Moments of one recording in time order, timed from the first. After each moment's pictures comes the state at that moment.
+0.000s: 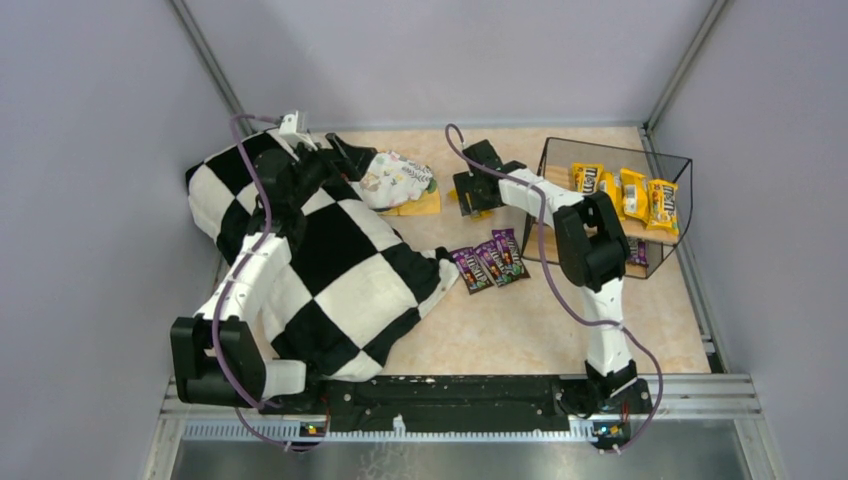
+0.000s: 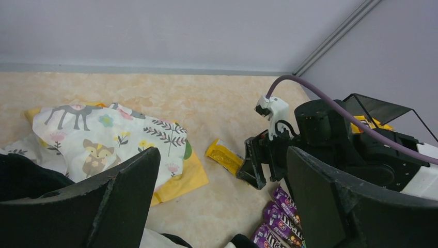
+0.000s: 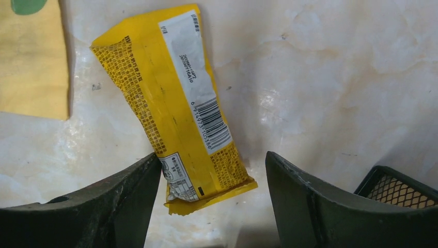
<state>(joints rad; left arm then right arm) -0.07 1.30 0.97 0.34 0.45 -0.50 0.52 2.16 1.67 -0.50 0.19 0.18</state>
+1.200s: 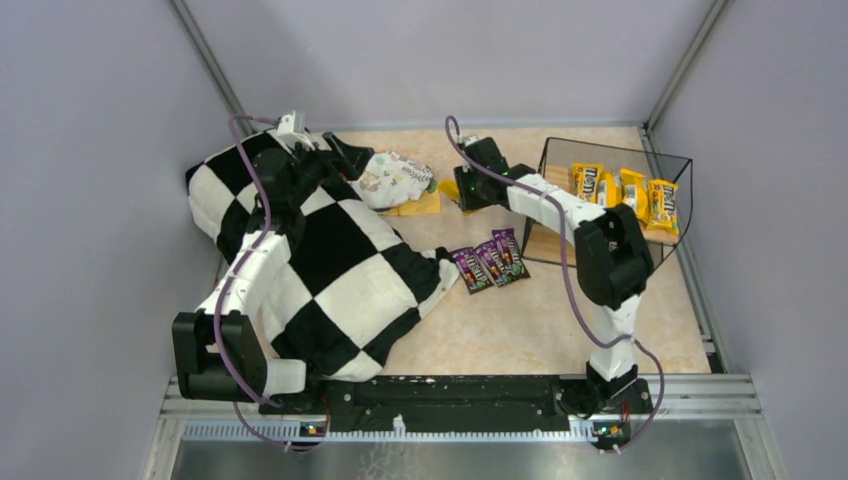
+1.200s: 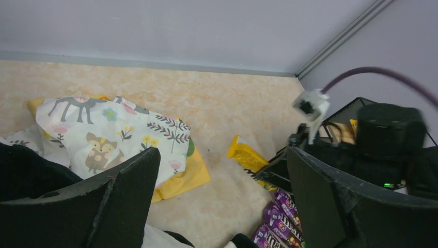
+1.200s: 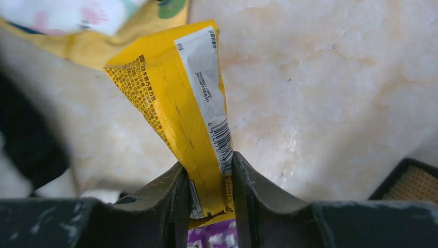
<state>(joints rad) -0.05 1.33 0.97 0.34 0.46 -0.53 0.55 2.02 1.56 -0.40 0.07 0.19</state>
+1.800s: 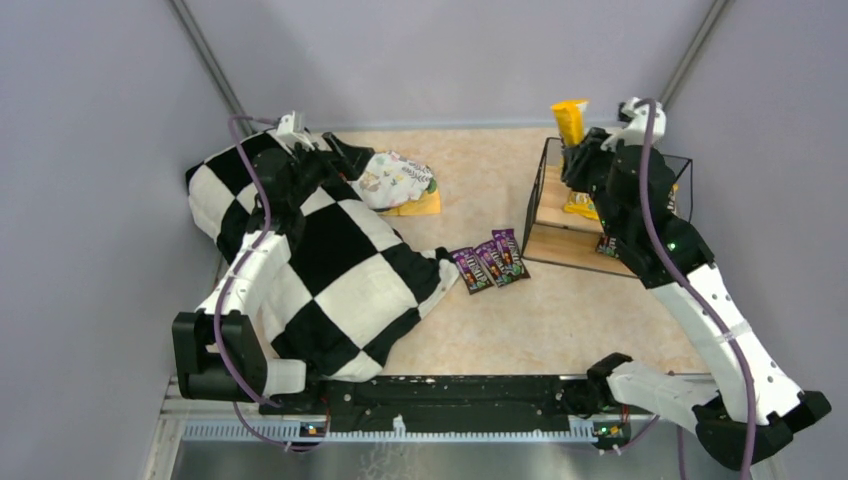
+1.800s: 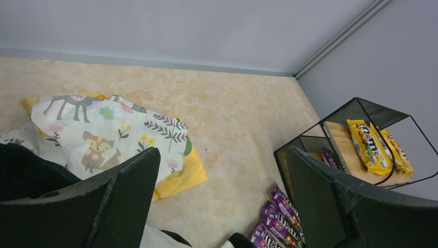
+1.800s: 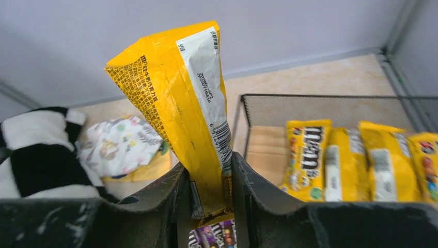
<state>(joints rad) -0.05 1.33 0.97 0.34 0.47 -0.54 0.53 1.05 1.34 -0.43 0.43 0.30</state>
